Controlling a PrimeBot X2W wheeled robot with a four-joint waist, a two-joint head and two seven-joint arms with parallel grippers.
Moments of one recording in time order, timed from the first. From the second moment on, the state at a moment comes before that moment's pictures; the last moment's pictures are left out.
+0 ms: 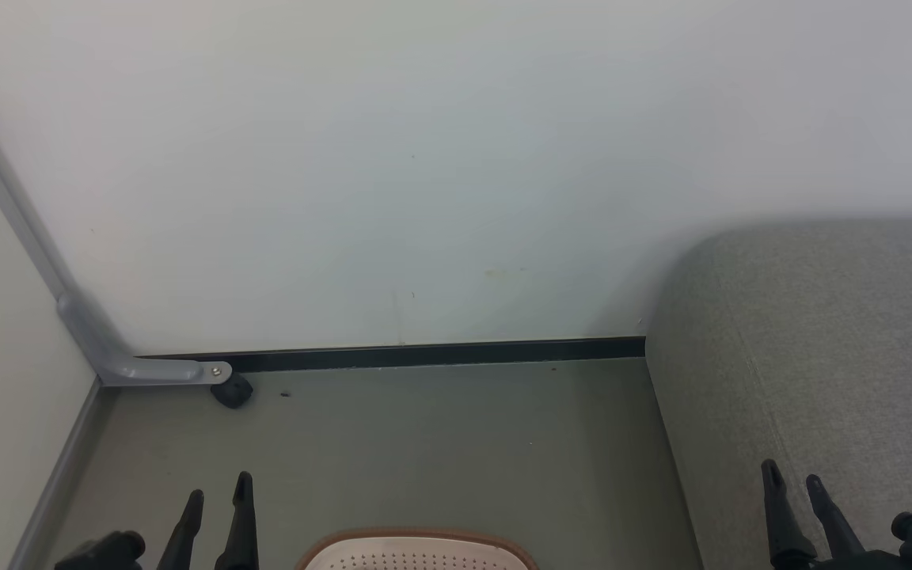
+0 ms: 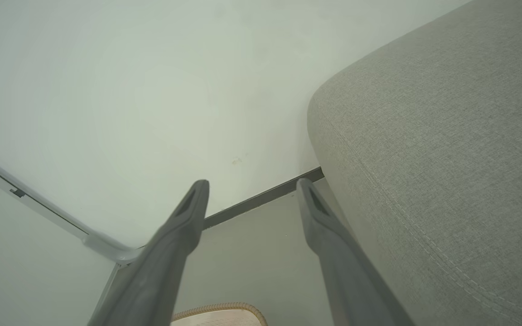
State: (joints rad) left arm -0.06 0.13 -0.16 0.28 -0.78 0.02 -0.13; right arm -0.05 -0.21 0.17 0.25 0.76 -0.02 -0.12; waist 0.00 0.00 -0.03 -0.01
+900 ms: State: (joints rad) left arm -0.06 0.13 -0.20 0.35 -0.43 0.10 -0.23; right arm -0.05 -0.26 0.29 0.25 0.43 -0.08 -0.22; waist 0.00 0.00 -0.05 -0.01
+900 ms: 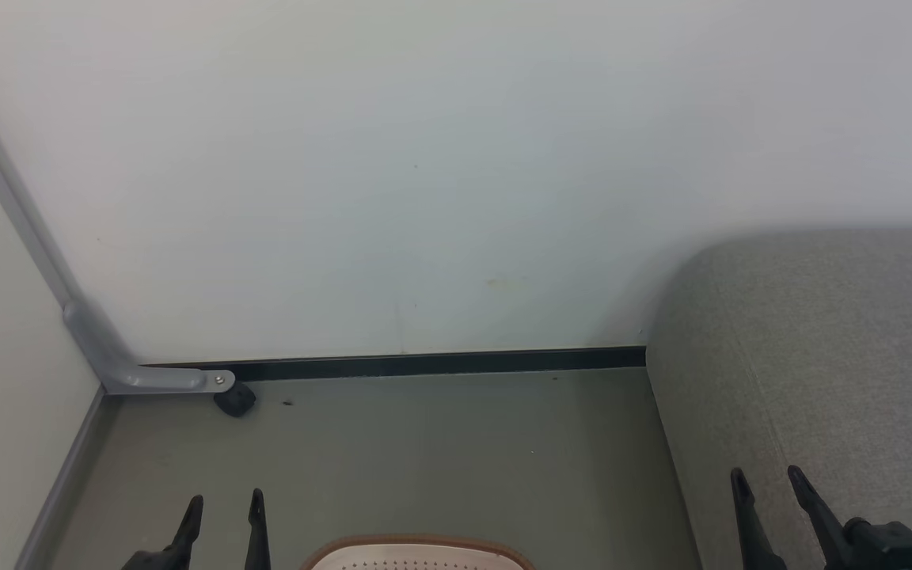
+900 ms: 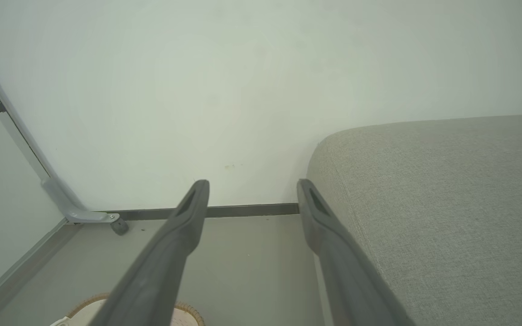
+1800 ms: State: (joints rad) left arm -0.06 0.11 -0.19 0.39 -0.37 0.12 -0.25; right arm -0.05 -0.27 0.30 0.24 0.37 -0.10 -0.25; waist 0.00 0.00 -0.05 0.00
